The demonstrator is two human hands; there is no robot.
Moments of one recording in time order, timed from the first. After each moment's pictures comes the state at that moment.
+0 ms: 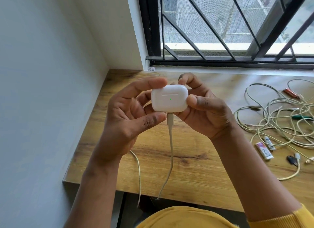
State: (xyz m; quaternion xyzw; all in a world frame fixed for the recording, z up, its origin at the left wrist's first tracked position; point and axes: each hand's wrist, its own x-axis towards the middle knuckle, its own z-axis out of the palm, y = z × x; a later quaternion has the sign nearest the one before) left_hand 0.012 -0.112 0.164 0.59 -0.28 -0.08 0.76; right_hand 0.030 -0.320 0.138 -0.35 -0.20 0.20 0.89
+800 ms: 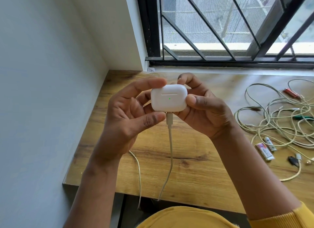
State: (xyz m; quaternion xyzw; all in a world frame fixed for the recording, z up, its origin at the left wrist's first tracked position) left_hand 0.019 -0.111 0.163 0.58 -0.28 -0.08 0.76; right_hand 0.036 -0.320 0.137 -0.34 -0.20 0.19 0.90
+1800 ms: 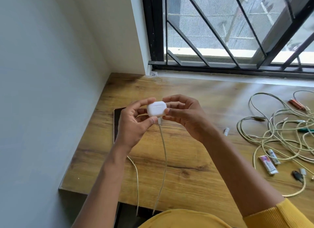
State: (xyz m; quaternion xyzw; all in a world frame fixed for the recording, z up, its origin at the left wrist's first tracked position) left_hand 0.070 -0.104 0.067 0.74 -0.07 -0.02 0.67; right_hand 0.080 -0.312 0.069 -0.56 0.01 0.13 0.82
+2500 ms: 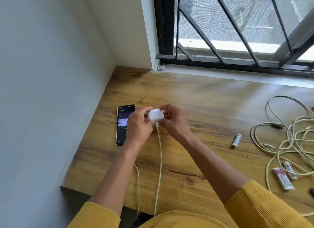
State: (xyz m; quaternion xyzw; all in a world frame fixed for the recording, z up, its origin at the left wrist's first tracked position) left_hand 0.114 -0.104 -0.010 0.91 0.05 0.00 0.41; right_hand 0.122 -0.258 -0.013 -0.81 0.07 0.06 0.58
